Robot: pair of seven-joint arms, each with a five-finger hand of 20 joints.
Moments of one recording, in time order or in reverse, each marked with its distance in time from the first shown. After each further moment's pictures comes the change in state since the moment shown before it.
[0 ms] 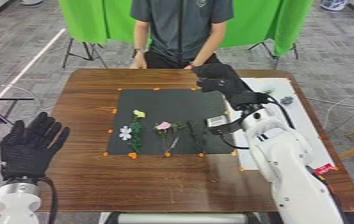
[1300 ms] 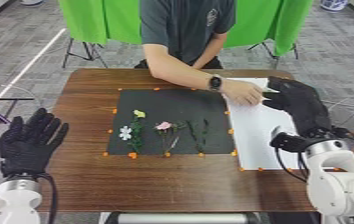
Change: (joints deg) left arm -1.4 0.6 0.8 0.1 -0.4 -0.1 1.2; right arm -19.1 3.7 20.3 -8.4 28.7 11.7 -0.4
